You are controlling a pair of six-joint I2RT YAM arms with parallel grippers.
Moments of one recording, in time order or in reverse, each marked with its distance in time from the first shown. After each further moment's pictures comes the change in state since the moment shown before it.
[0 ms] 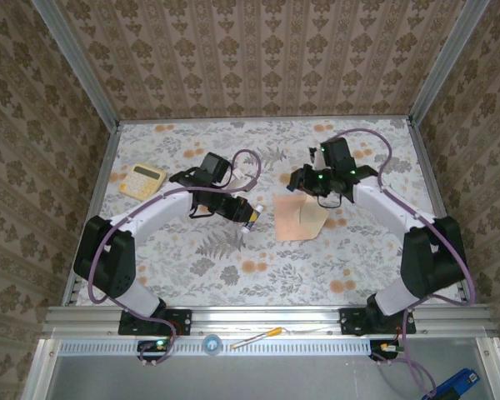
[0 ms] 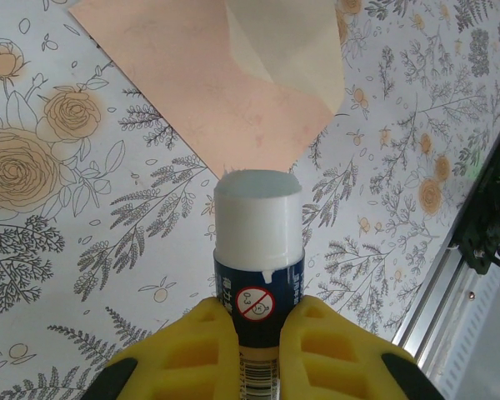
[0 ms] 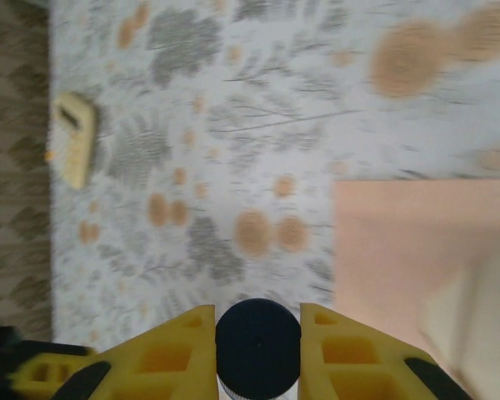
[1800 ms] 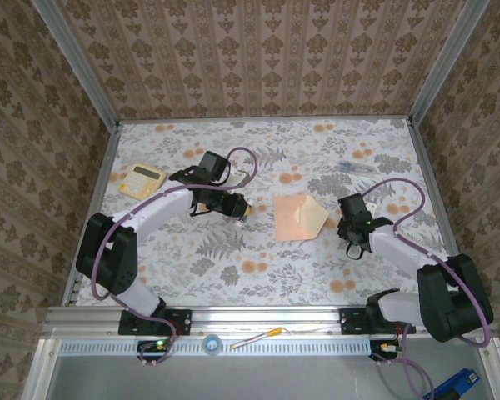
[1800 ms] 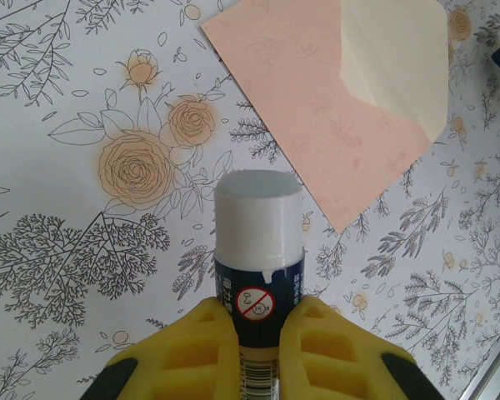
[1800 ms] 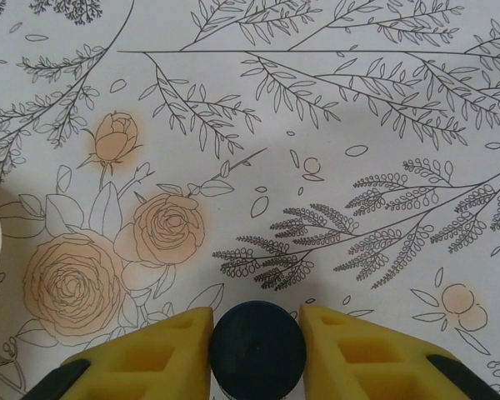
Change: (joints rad) left arm 0.027 0.024 0.002 0.031 -0.161 -0.036; right arm -0.037 -0.253 -0.552 0.040 0.693 0.037
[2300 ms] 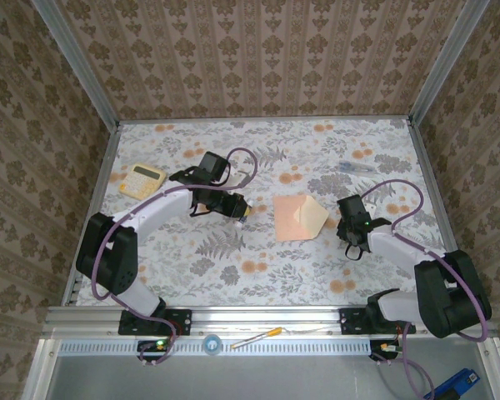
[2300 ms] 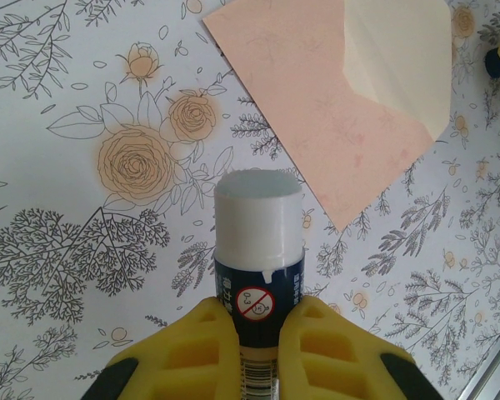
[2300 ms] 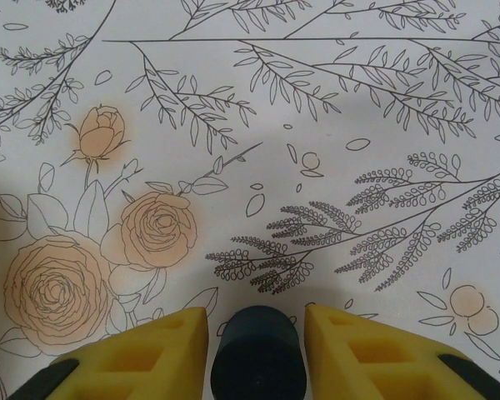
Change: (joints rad) left arm 0.000 0.000 -0.006 0.000 0.000 -0.007; right arm 0.002 0.023 -0.008 0.023 0.004 0.010
